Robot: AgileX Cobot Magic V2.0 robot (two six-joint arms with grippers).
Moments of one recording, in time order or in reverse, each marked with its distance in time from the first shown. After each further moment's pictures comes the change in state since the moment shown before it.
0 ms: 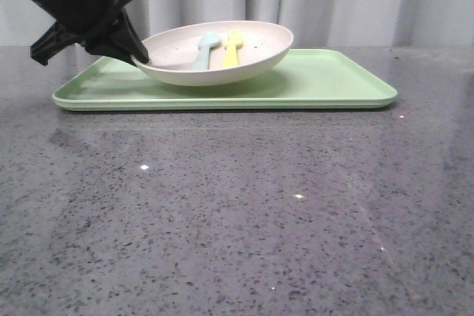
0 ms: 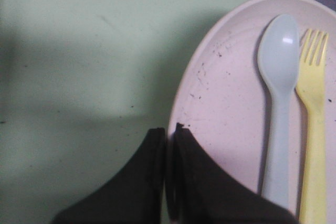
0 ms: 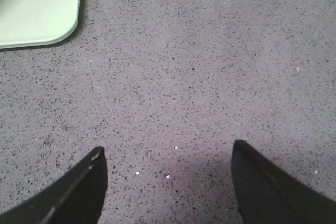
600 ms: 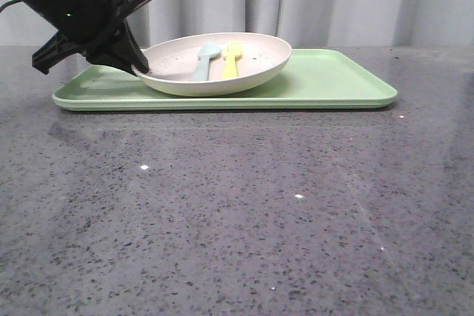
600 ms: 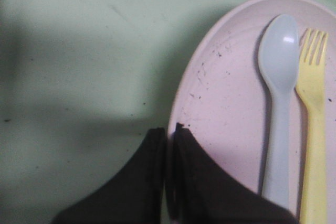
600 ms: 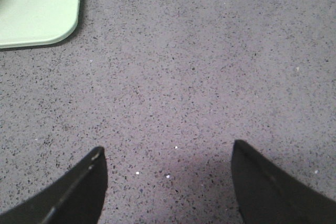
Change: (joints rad) left arm 0.000 0.018 0.000 0.010 -0.004 0.000; right arm 0.000 0.000 0.000 0.000 0.000 0.000
